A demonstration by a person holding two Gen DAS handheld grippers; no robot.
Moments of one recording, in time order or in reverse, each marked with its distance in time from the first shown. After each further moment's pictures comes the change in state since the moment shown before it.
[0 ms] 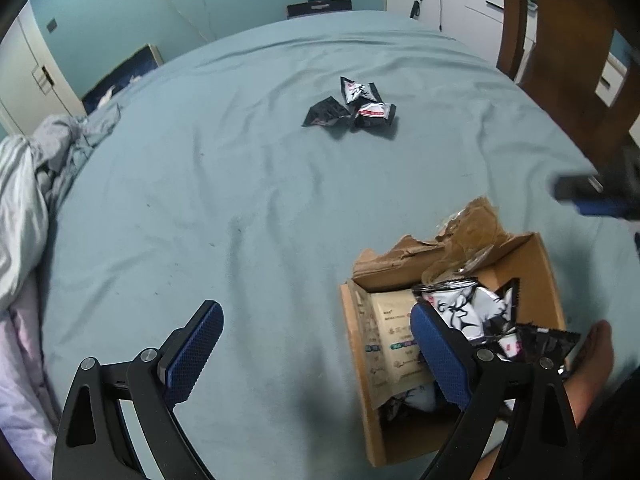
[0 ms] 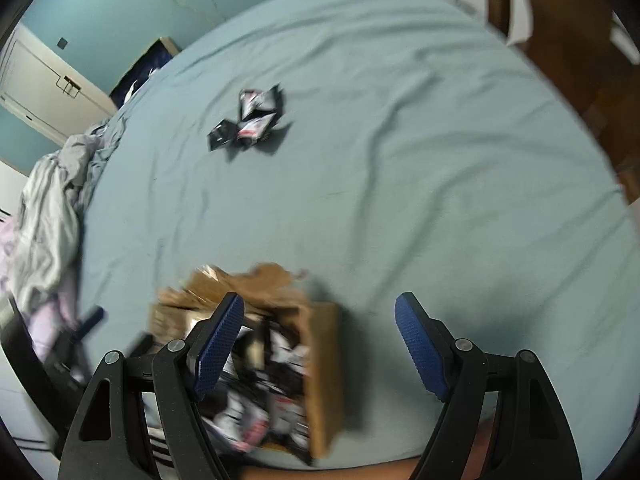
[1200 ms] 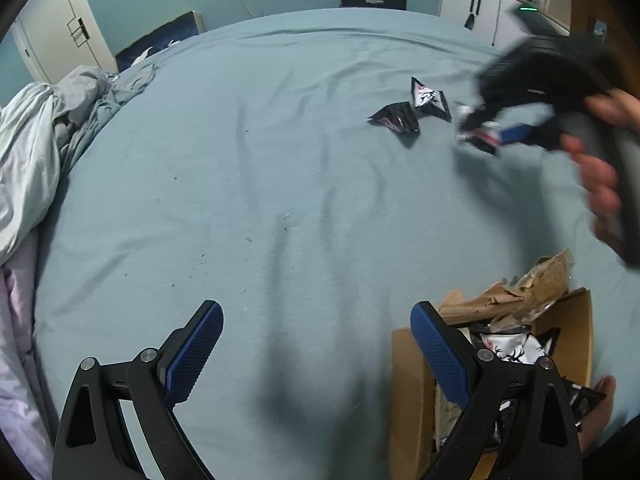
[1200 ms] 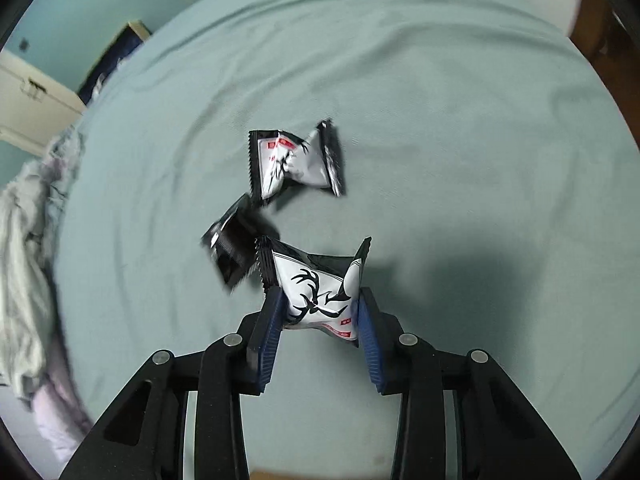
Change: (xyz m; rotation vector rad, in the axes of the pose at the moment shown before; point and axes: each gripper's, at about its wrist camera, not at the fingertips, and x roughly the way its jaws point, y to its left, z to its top) left arm 0.032 0.045 0.012 -0.165 0.028 0.065; right arm 0.124 0.057 0.105 0.047 0.062 -0.071
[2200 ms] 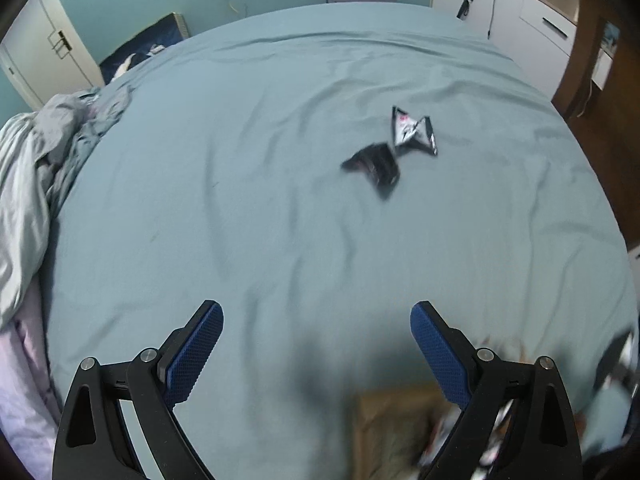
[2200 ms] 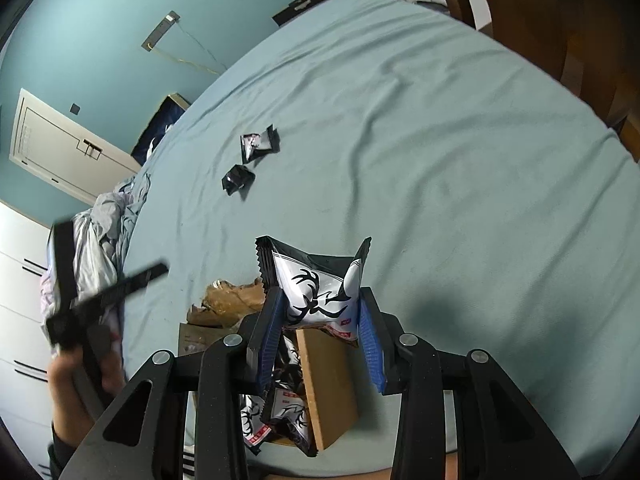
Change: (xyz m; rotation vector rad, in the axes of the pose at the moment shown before) left arm 0.011 -0.045 0.093 0.041 0.075 0.000; right arm -0.152 -0.126 -0.174 0.105 -0.206 0.211
